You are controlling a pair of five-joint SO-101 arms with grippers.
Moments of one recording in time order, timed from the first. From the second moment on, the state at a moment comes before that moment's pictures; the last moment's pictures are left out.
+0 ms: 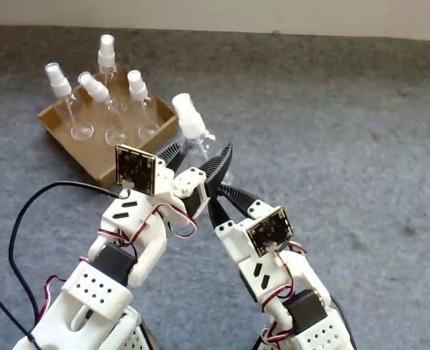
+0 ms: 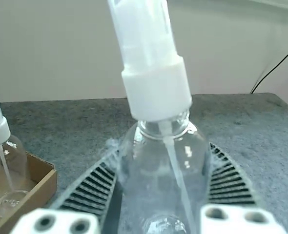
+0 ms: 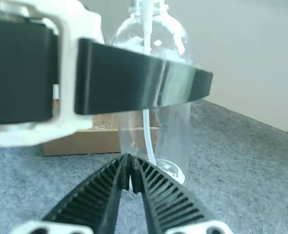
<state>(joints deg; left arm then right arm) 25.1 -64.0 73.3 4.6 17.5 -31.9 -104.7 95.7 24.1 9.7</state>
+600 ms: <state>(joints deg) 25.9 -65.2 75.7 4.4 17.7 -31.9 -104.6 95.7 24.2 9.8</state>
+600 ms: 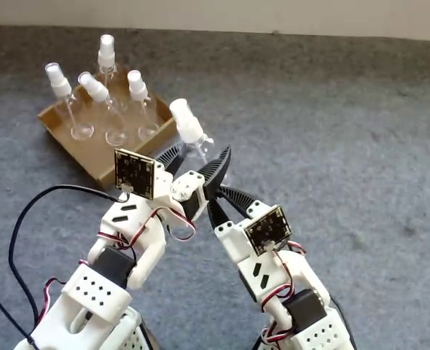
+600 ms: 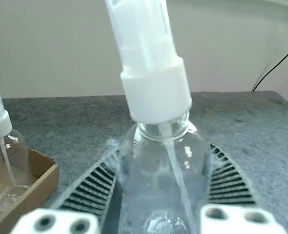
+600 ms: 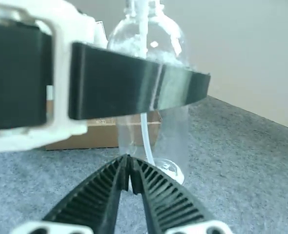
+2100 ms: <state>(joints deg) -5.8 -82.7 78.5 20.2 -2.2 -31.0 -104.6 95.7 28.5 9.7</state>
